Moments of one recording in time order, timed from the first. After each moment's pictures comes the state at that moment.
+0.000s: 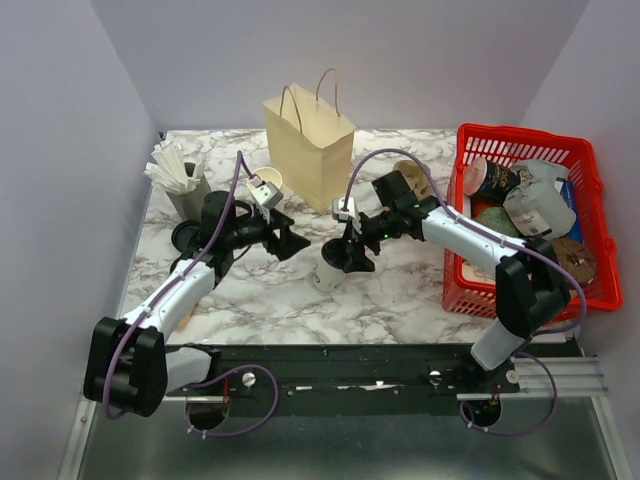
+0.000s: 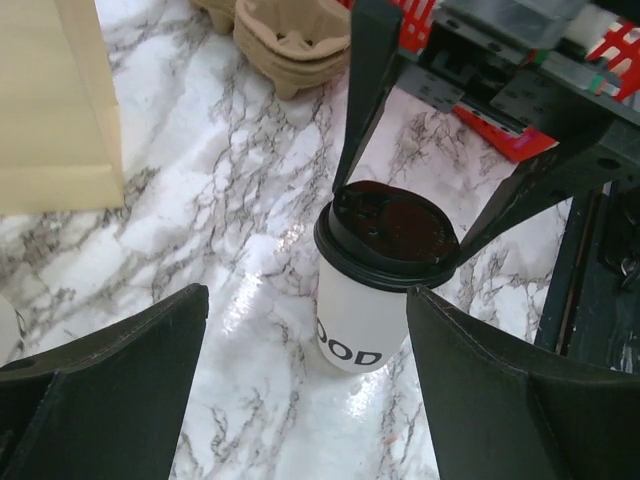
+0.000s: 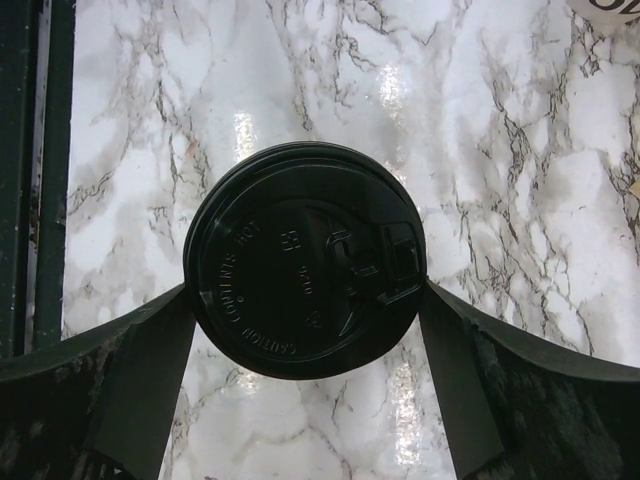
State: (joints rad) left arm -0.27 1.19 0.69 0.20 0.82 -0.03; right arm 0.56 1.66 1.19 -0.50 -0.79 -0.75
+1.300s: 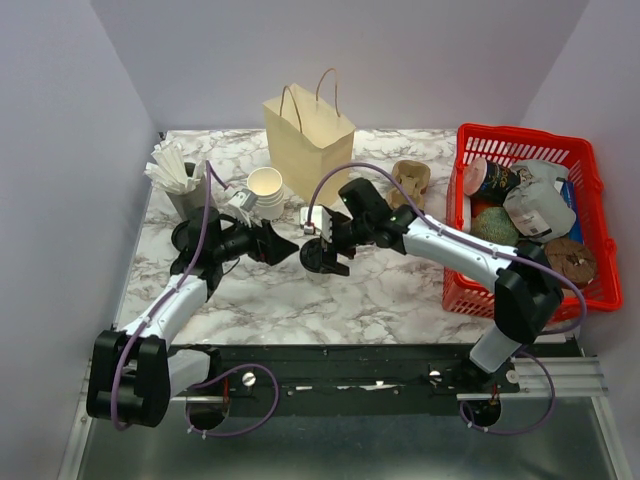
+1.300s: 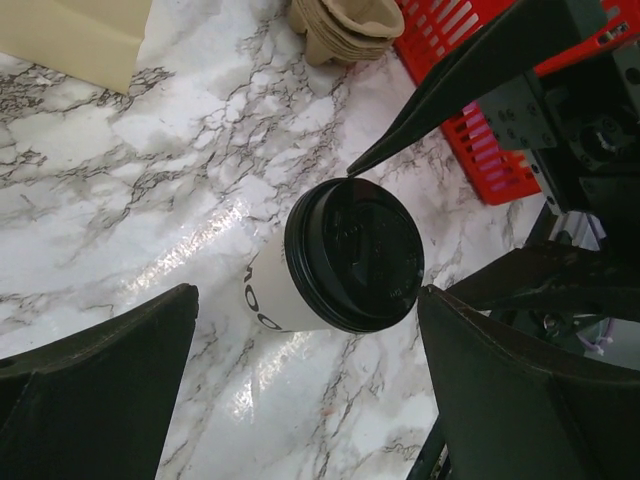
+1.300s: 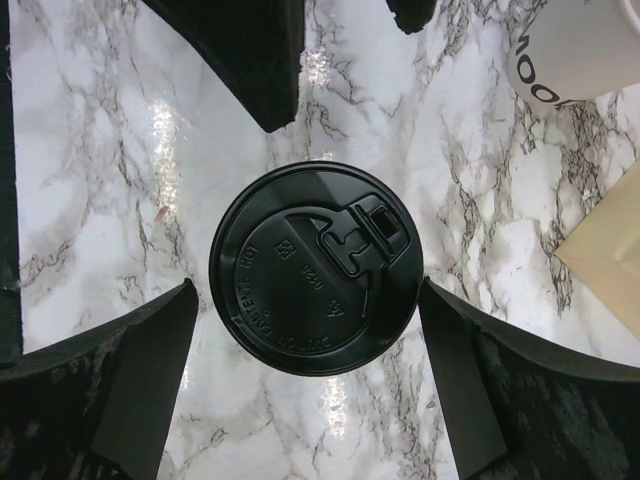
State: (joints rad) left arm -0.16 1.13 0.53 0.27 0.80 -0.34; right arm 0.79 1.66 1.26 -0.41 -0.49 -0.65
